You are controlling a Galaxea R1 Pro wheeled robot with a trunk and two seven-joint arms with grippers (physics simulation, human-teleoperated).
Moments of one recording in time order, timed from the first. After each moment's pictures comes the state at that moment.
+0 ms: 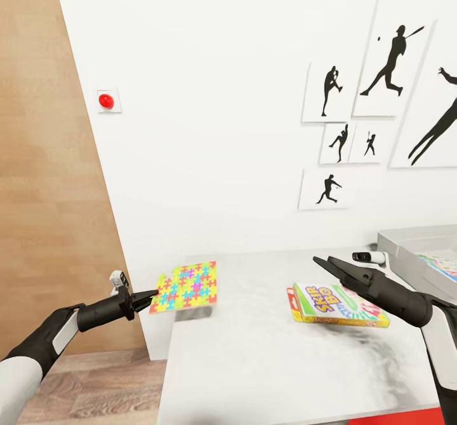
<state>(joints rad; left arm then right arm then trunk) -0.70 0.34 -0.06 -0.50 0.55 0.92 -1.40 -0.37 -0.20 -0.35 -1.58 -0.68 1.04 1.19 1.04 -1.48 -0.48</state>
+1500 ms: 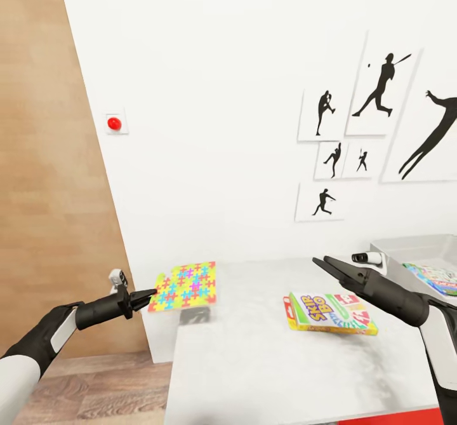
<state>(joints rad) -0.70 0.35 -0.06 -0.52 0.55 0.94 -1.40 -0.37 -0.20 -0.35 -1.57 -0.68 1.04 1.14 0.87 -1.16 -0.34</state>
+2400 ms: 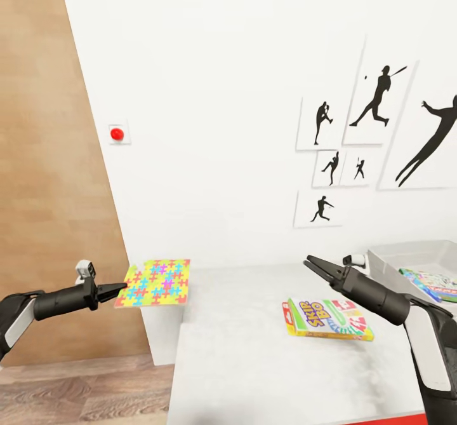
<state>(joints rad) -0.70 0.53 -0.06 -0.64 0.51 0.95 -1.41 -0.37 -0.14 -0.33 -1.58 -0.68 1.04 0.96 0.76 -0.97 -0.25</state>
